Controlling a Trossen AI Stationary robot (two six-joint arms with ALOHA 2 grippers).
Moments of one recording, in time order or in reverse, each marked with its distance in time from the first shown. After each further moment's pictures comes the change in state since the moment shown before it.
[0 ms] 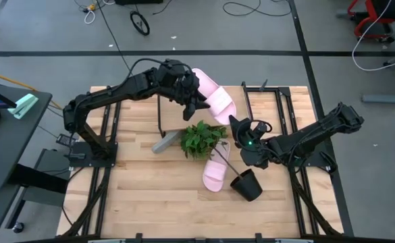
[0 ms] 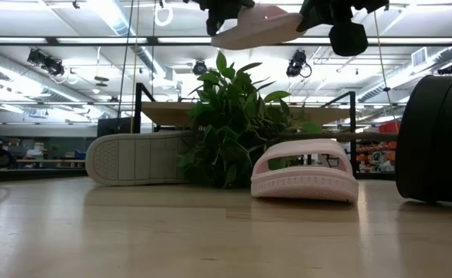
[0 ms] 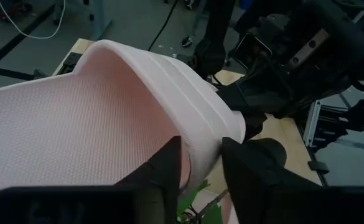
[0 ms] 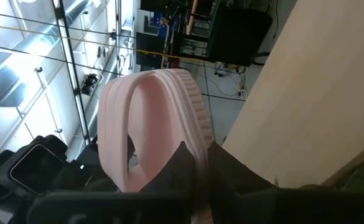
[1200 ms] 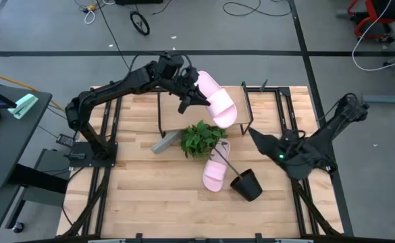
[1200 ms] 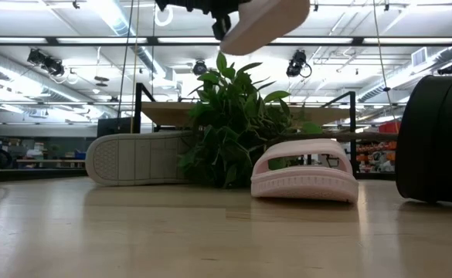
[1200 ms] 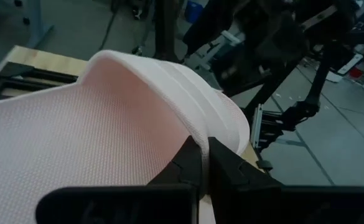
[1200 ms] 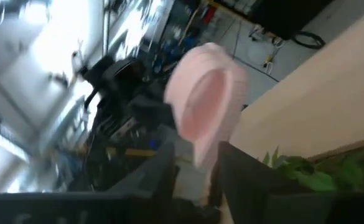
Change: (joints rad) left arm 0.100 0.037 0.000 0.089 0.318 -0.038; right arm 0.363 -0.264 0.000 -0.105 0.081 -0.432
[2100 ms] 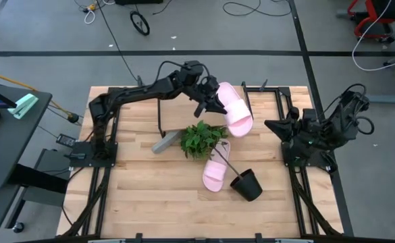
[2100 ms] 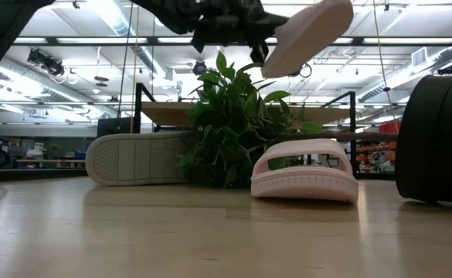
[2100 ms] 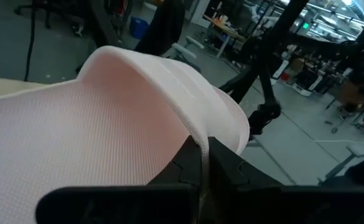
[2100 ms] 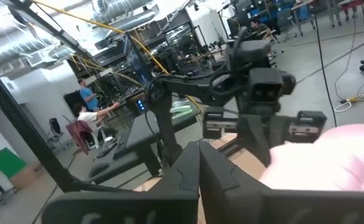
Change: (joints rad) left arm -0.005 0.270 0.000 0.436 0.224 -0.082; right arm 0.046 -0.379 0.000 -0.007 -0.449 -1.041
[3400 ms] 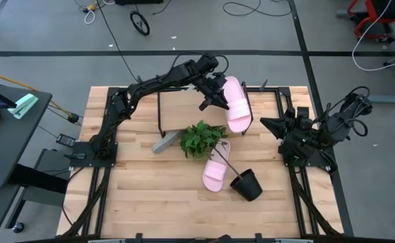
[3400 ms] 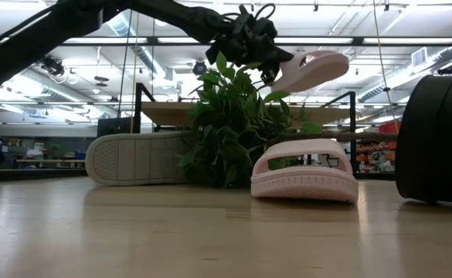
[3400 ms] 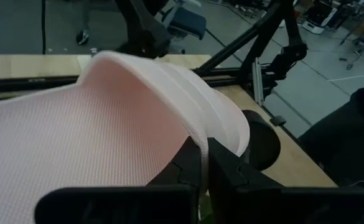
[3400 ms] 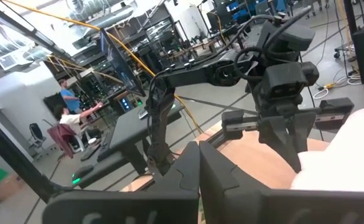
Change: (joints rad) left arm 0.057 0.310 0.509 -0.611 0.065 0.508; right arm -0.098 0.011 0.000 -0.099 -0.026 0.142
